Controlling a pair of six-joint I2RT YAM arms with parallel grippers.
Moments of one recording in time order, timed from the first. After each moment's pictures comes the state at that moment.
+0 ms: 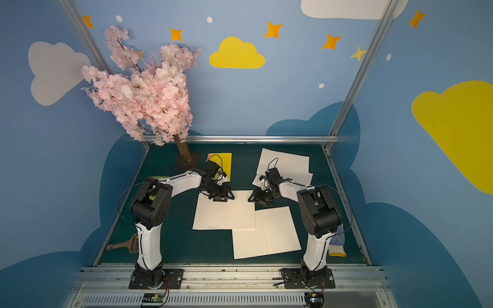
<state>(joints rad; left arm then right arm) -0.42 2.04 1.37 -0.60 0.57 -0.41 0.40 1.87 1.06 -0.37 -0.62 0.46</state>
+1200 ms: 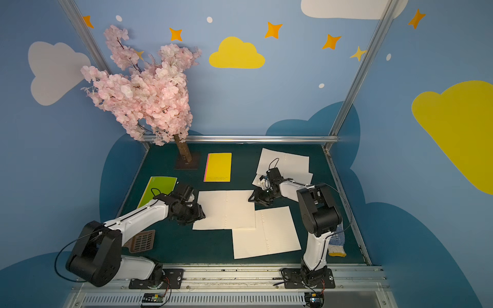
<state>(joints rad) -0.35 1.37 0.74 -0.65 0.22 -0.67 0.39 1.89 1.06 -0.37 -0.66 0.45</state>
